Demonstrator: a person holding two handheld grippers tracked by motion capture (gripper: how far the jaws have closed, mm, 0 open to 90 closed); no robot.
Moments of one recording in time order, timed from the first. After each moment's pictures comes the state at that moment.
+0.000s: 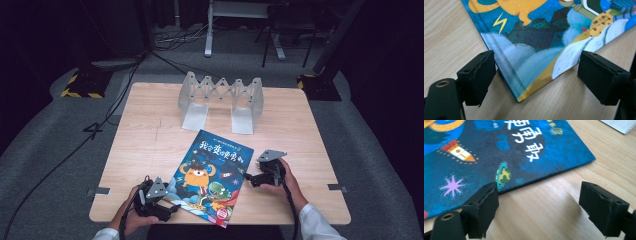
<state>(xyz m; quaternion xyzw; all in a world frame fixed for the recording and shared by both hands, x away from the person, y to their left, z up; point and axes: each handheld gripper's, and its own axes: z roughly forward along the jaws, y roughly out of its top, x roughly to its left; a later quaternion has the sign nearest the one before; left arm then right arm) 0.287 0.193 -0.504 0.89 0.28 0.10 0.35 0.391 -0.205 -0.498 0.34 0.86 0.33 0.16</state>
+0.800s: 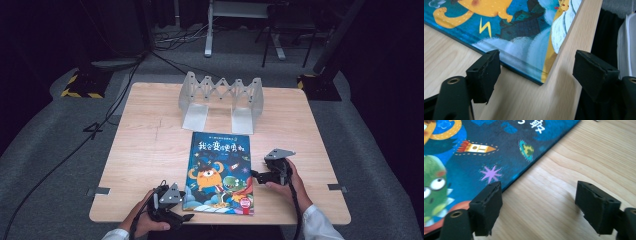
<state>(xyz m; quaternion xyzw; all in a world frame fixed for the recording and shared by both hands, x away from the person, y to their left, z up) 0.284 0.150 -0.501 0.90 0.22 0.04 0.37 0.391 -0.228 -0.498 0.39 0.84 0.33 0.16</state>
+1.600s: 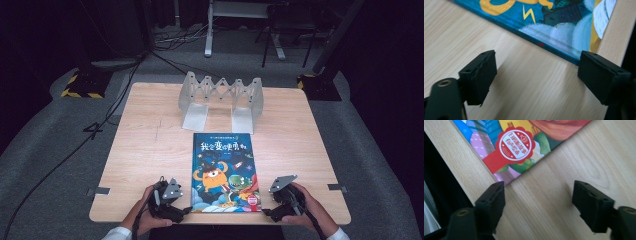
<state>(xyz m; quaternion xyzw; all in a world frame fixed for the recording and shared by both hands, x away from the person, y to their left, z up) 0.287 0.149 -0.502 0.90 0.26 0.09 0.34 0.302 -0.232 -0.474 0.28 0.94 0.19 0.07</state>
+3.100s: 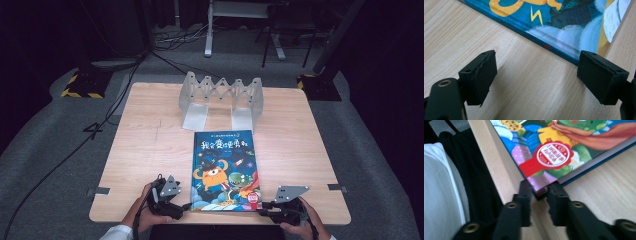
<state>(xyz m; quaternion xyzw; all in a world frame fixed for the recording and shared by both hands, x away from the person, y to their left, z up) 0.296 0.162 -0.505 0.89 0.27 0.10 0.36 0.283 -0.241 -0.488 0.24 0.89 0.38 0.04</state>
